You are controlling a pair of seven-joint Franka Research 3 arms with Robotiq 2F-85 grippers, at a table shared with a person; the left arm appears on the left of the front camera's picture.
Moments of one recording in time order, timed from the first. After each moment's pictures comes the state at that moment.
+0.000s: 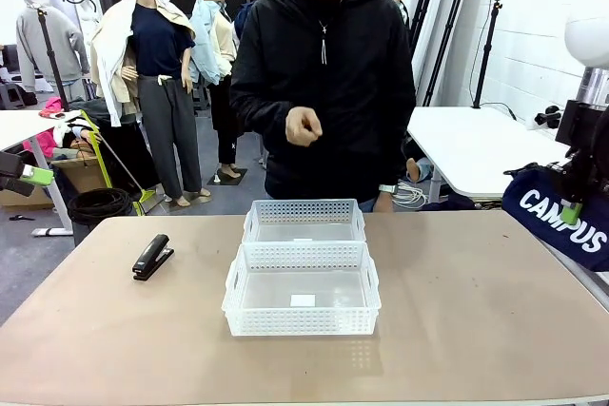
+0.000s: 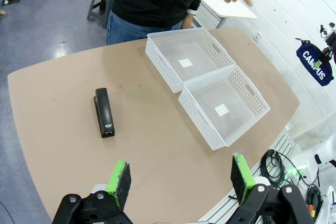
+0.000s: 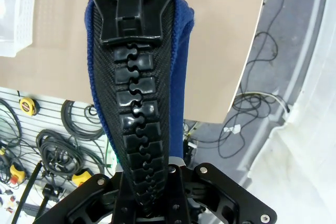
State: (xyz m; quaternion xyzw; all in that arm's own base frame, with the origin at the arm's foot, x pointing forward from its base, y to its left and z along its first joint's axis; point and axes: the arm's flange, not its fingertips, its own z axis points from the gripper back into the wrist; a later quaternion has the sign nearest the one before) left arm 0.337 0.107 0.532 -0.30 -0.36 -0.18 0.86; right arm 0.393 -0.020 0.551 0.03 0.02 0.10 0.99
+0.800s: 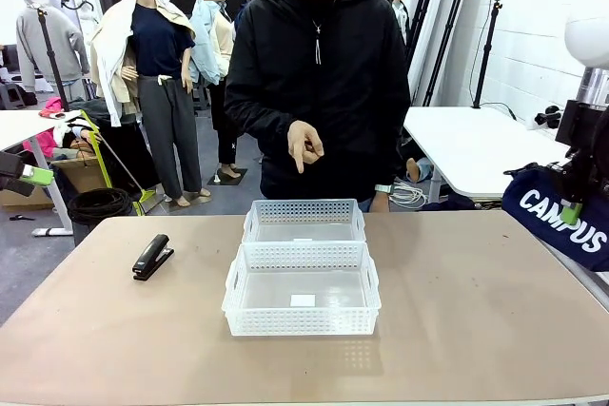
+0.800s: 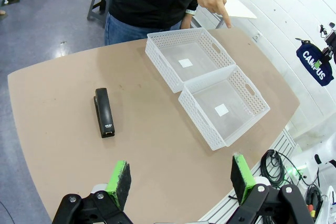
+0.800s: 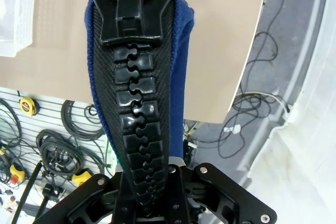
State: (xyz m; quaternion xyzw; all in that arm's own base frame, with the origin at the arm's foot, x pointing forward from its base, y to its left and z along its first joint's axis) left arm 0.337 0.107 0.532 -0.30 -0.36 -0.18 0.86; right arm 0.393 -0.020 0.551 0.03 0.02 0.10 0.99
